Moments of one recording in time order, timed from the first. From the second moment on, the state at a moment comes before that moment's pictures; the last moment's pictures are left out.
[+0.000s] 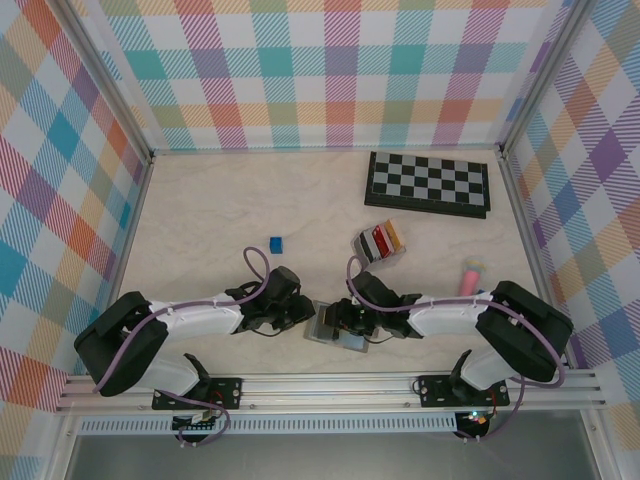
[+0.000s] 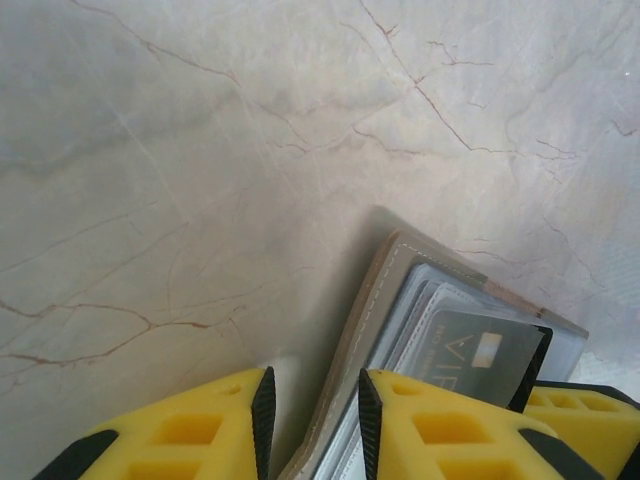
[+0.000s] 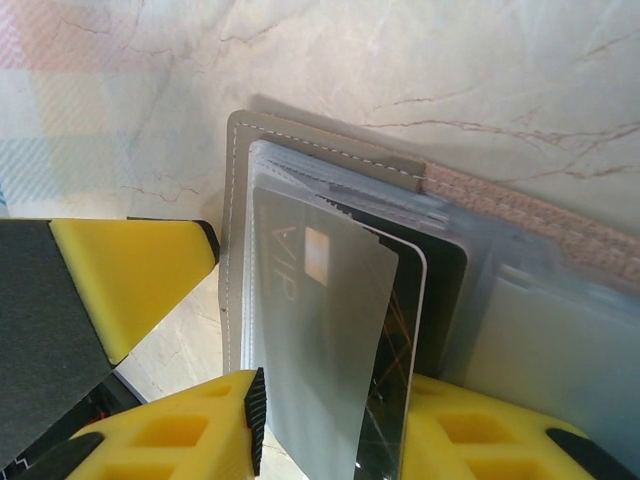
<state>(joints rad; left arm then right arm) -0.84 1.38 0.53 -0.11 0.14 -1.19 0.96 1.46 0.50 0.12 -0.28 1.15</state>
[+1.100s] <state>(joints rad) -0.84 1.38 0.53 -0.11 0.17 -1.17 0.96 1.41 0.71 -0.55 -0.11 1.13</state>
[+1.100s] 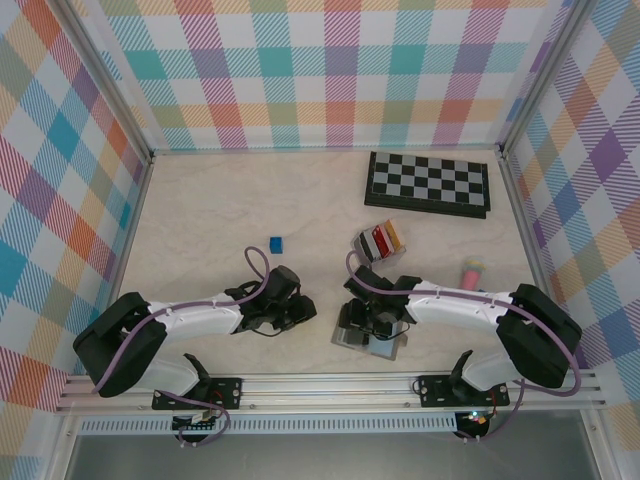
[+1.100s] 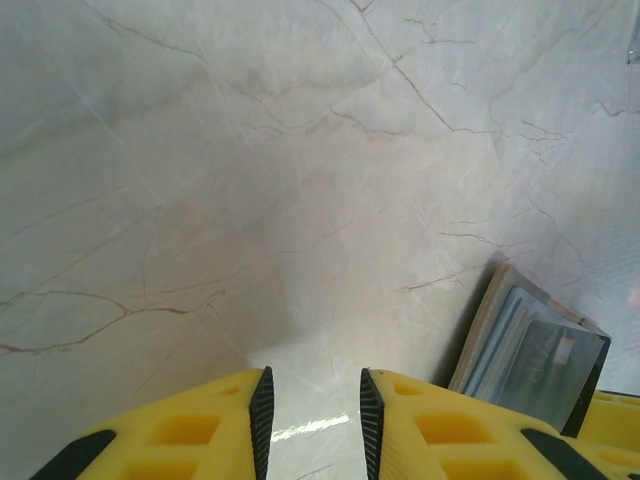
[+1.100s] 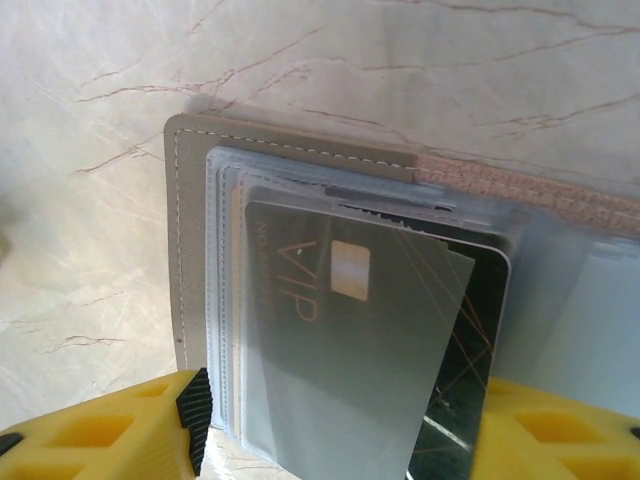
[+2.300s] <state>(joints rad) -0.84 1.38 0.57 -0.12 0.17 -1.15 0.96 1.41 0.74 -0.77 0.05 1.24</state>
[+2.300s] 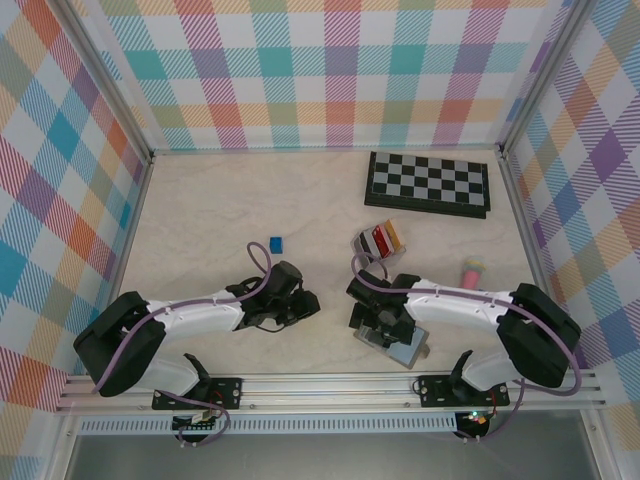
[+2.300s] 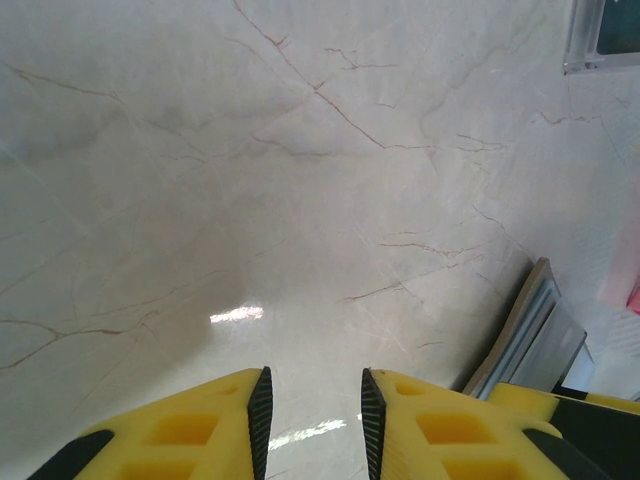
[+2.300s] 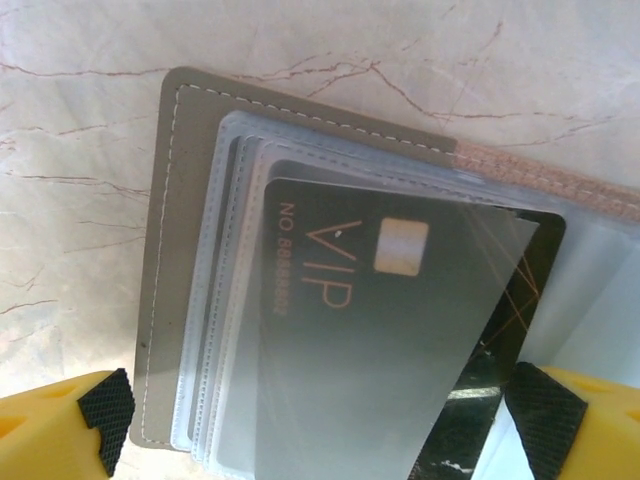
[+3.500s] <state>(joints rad) -0.84 0.98 0.48 -0.37 -0.12 -1.26 0.99 1.80 1.14 -0.82 0.05 1.05</state>
